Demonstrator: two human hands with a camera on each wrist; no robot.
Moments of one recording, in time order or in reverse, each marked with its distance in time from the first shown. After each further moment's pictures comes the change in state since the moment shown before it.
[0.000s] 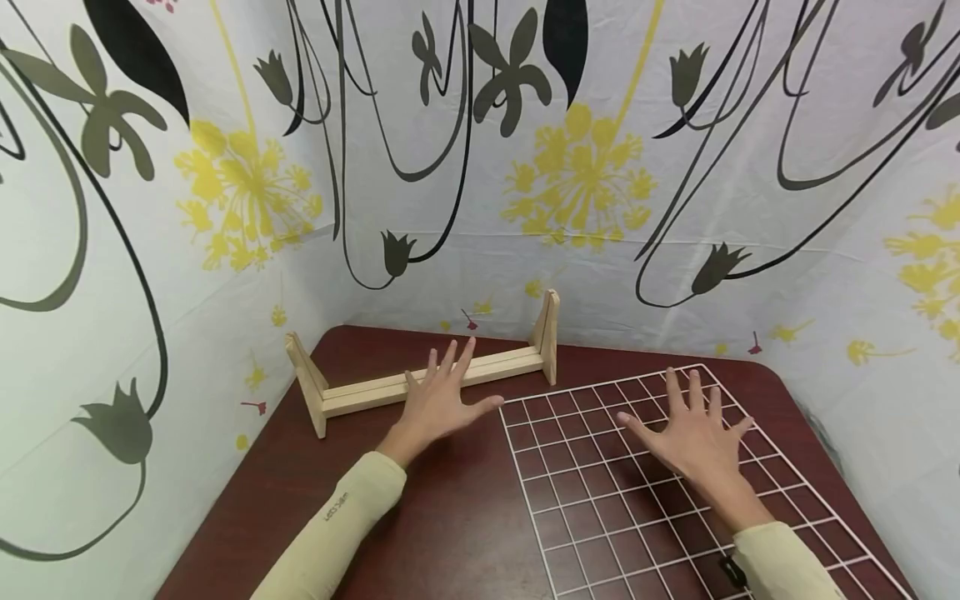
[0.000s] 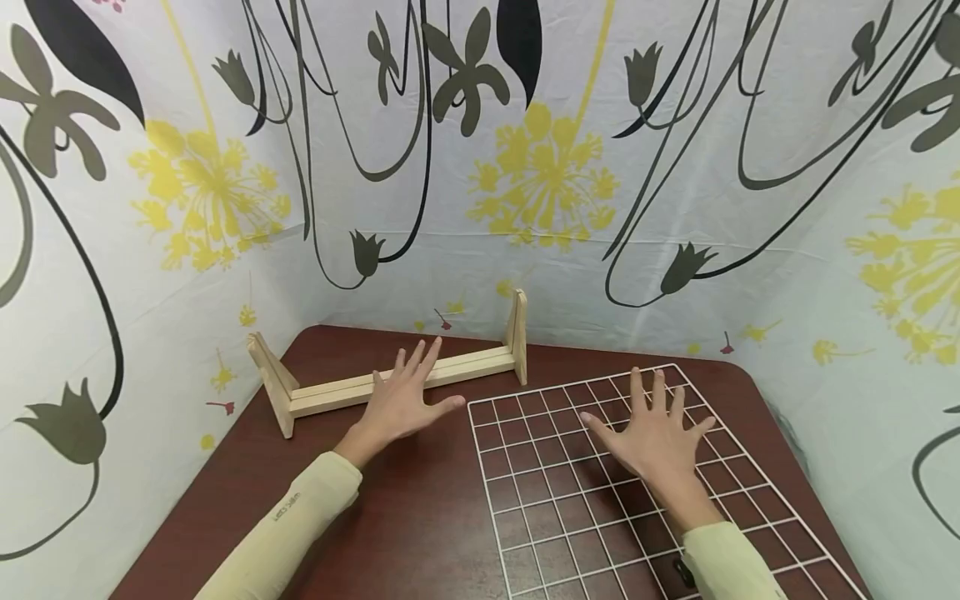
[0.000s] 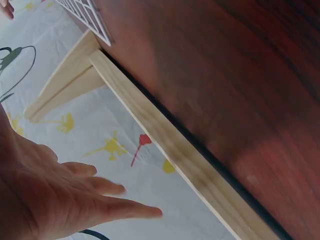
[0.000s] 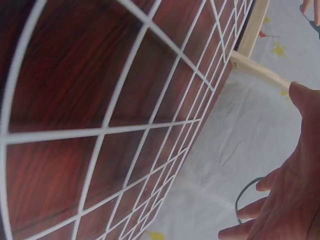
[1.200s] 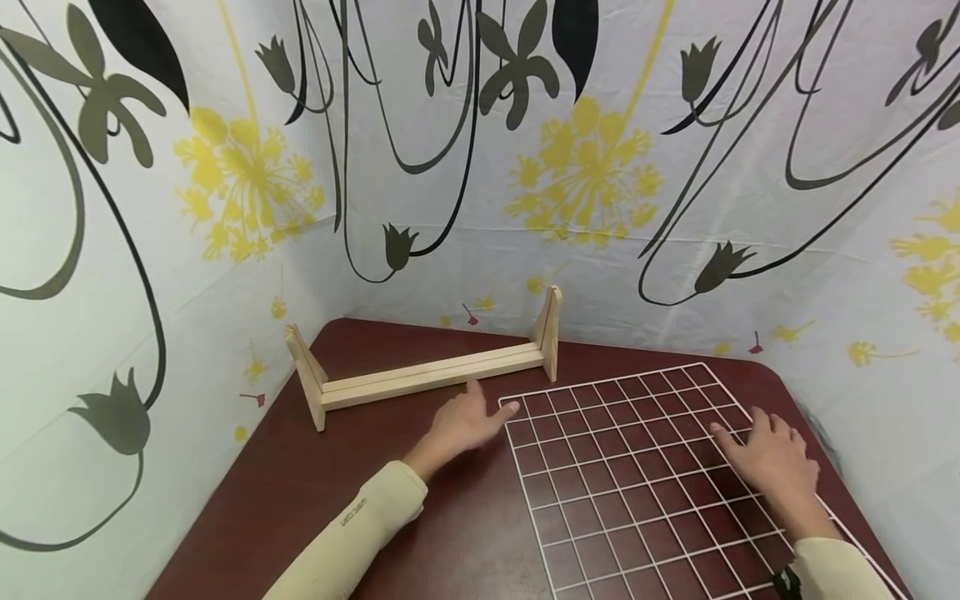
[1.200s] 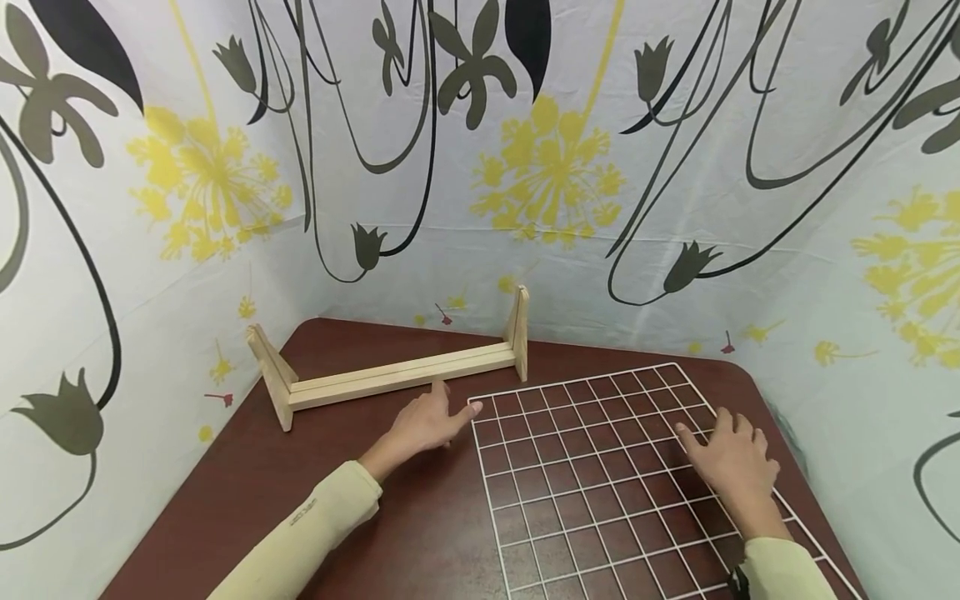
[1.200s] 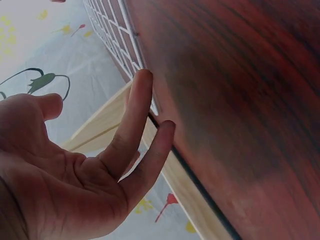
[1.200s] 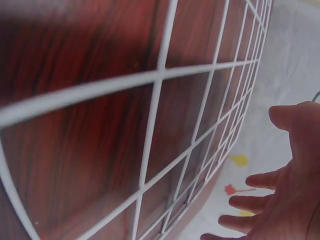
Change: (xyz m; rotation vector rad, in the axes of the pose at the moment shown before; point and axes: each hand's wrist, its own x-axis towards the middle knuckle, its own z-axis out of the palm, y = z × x) left_hand -0.014 0.041 0.021 -0.184 -0.231 -0.184; right_hand 0.002 0.123 -0.002 0.016 -0.142 0.211
